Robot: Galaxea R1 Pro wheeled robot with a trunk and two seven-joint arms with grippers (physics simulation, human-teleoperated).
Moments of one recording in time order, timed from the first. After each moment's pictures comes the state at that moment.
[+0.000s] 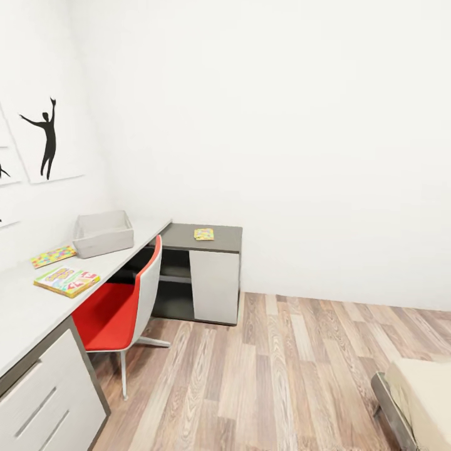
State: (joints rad) left arm 0.00 -0.02 -0.01 -0.03 -0.01 -0.08 0.00; right arm 0.00 0.03 -0.05 0.00 -0.01 -0.02 0.00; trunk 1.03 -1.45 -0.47
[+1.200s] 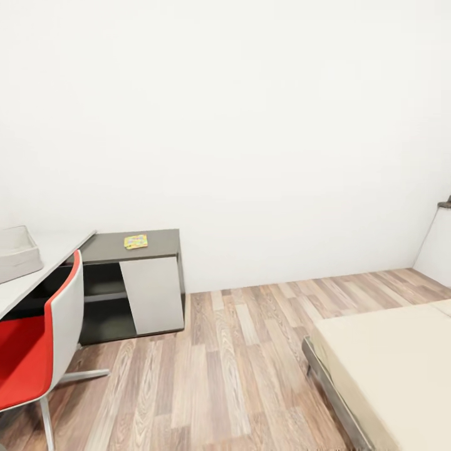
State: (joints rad) left arm 0.00 -0.02 -0.01 -0.03 -0.01 -0.08 0.00; right arm 0.00 0.03 -0.05 0.00 -0.01 -0.02 0.00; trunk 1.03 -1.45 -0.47
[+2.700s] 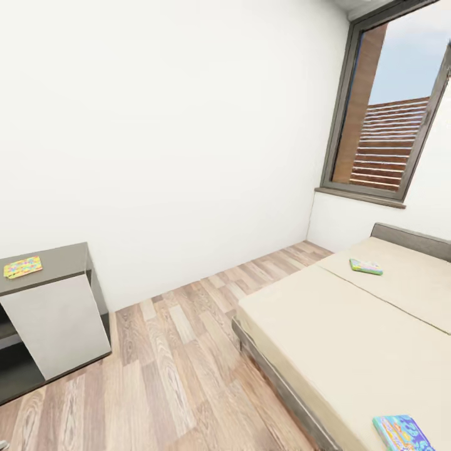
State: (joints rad) left arm 0.00 -0.01 -0.01 -0.03 -0.01 -0.08 0.00; right arm 0.00 0.03 -0.05 0.00 -0.01 -0.02 0.00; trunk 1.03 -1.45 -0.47
